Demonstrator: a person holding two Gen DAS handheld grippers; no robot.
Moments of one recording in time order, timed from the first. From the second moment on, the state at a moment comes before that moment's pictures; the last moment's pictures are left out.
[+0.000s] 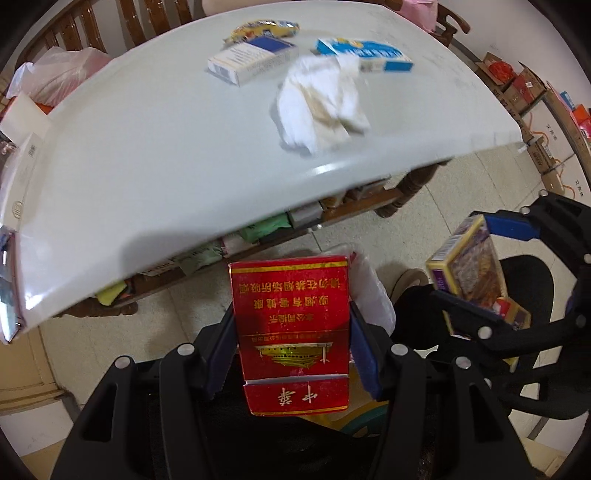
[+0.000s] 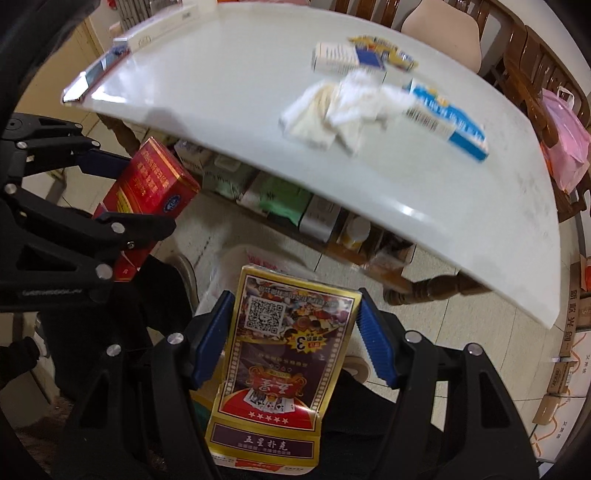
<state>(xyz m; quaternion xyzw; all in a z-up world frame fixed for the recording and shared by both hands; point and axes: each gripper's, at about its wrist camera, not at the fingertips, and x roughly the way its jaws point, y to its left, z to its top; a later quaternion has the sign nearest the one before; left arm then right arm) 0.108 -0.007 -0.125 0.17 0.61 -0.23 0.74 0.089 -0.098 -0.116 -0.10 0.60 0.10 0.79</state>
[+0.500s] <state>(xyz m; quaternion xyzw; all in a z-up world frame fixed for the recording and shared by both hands) 0.079 -0.006 -0.221 0.16 0.63 -0.23 0.72 0.061 -0.080 -0.211 -0.07 0.61 0.09 0.78</state>
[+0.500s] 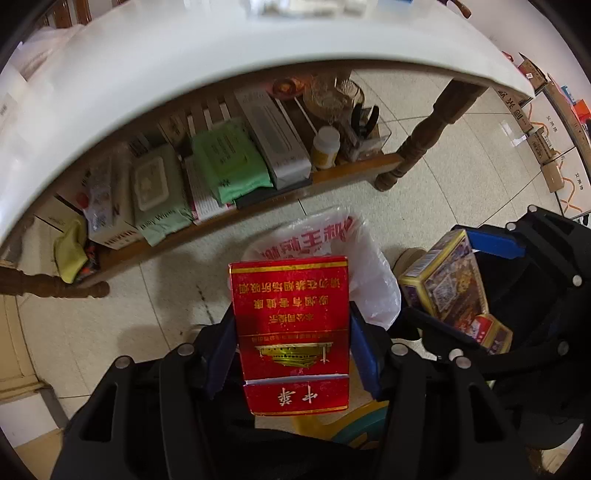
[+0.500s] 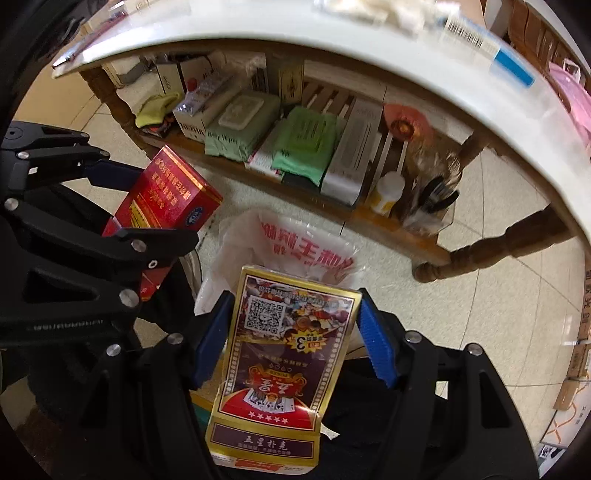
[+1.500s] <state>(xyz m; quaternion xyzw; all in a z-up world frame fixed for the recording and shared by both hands) 0.124 -0.020 -0.419 0.12 0.76 -0.19 0.61 0.083 -0.099 -0.390 -0.03 0.70 0.05 0.71</state>
